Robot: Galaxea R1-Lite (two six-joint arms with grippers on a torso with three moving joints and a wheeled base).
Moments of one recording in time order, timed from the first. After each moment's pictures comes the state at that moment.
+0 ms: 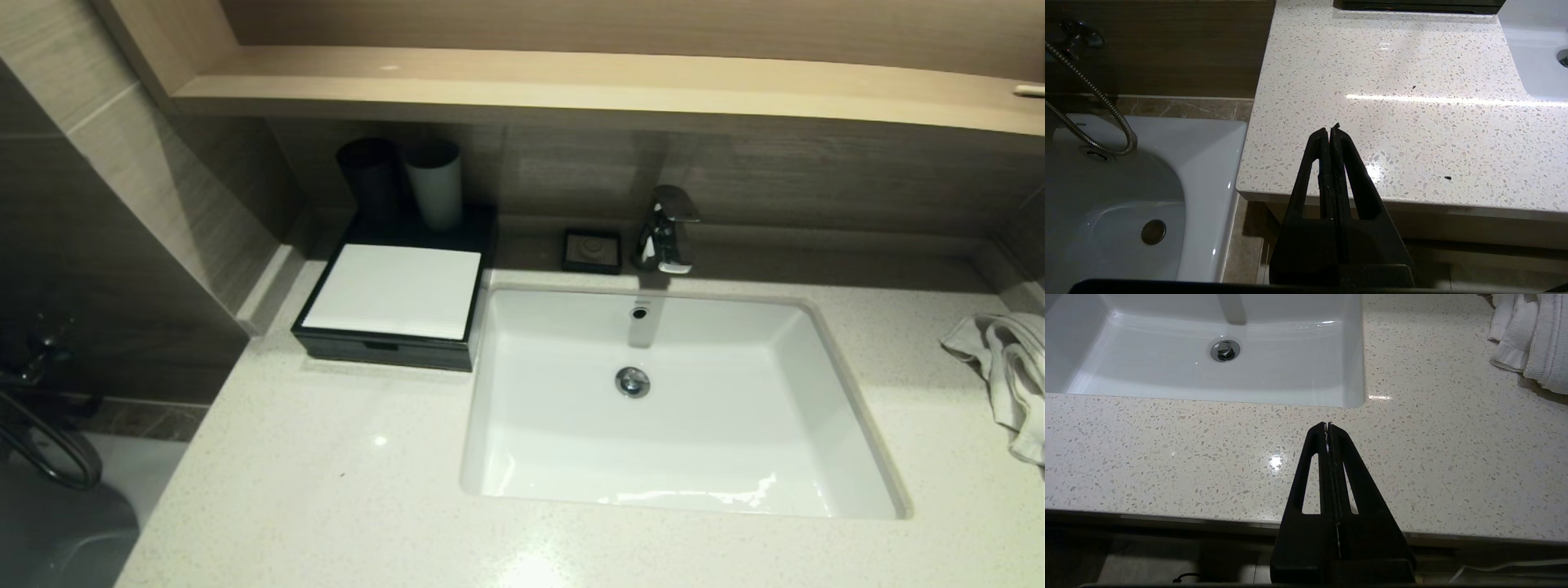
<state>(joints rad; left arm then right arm) 0.00 0.00 0.00 0.00 0.00 0.05 0.00 0.00 0.00 0.00 0.00 -0.01</state>
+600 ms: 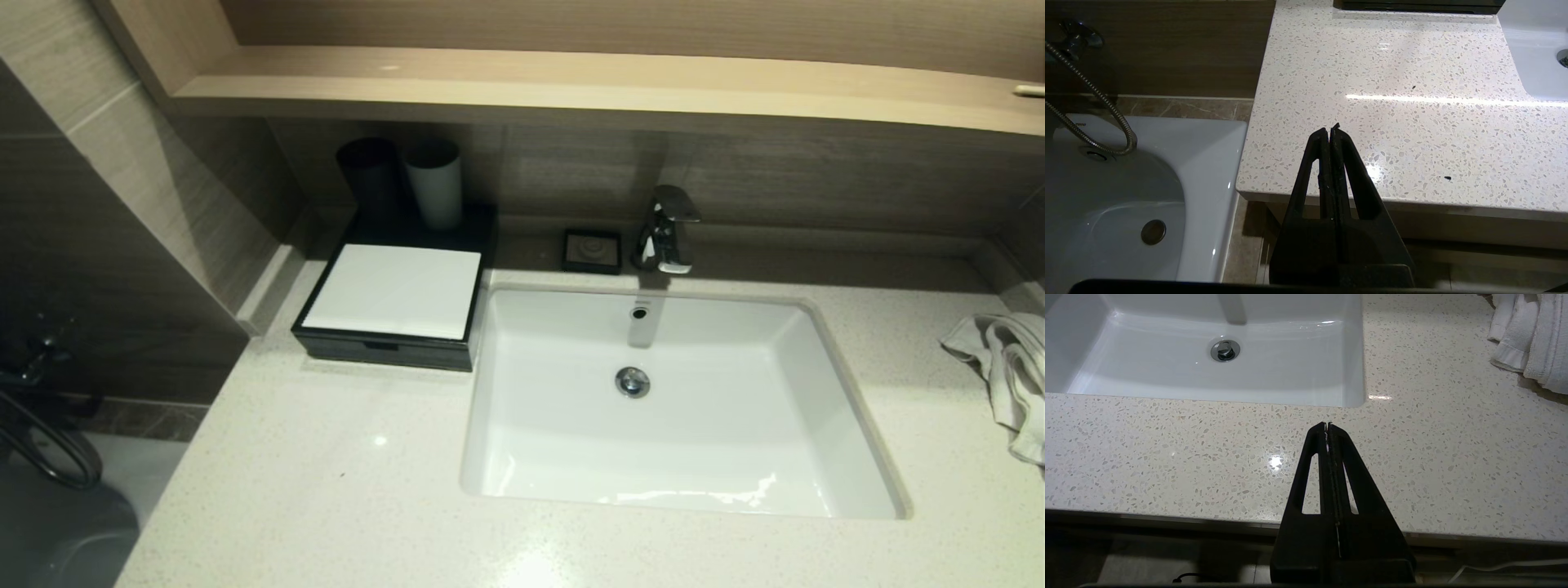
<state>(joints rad) 0.00 0.00 0.00 0.00 0.00 0.05 0.00 0.00 0.00 0.00 0.00 -0.01</state>
